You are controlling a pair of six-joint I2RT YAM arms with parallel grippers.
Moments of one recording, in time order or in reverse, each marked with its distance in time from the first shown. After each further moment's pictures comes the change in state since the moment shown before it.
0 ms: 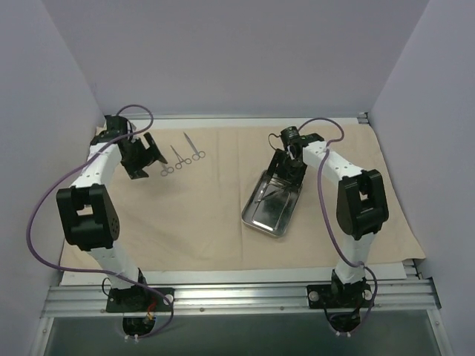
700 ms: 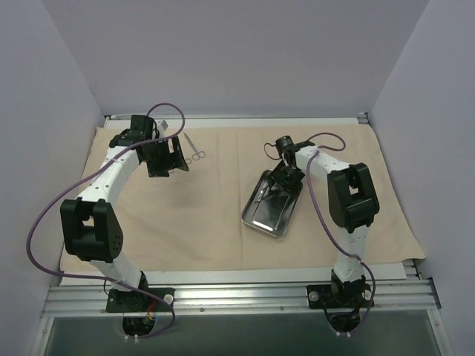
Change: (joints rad) left arm -0.234 -0.149 -0.031 -0.047 -0.011 0.134; right arm 0.031 0.110 -0.068 0.082 0.093 0.327
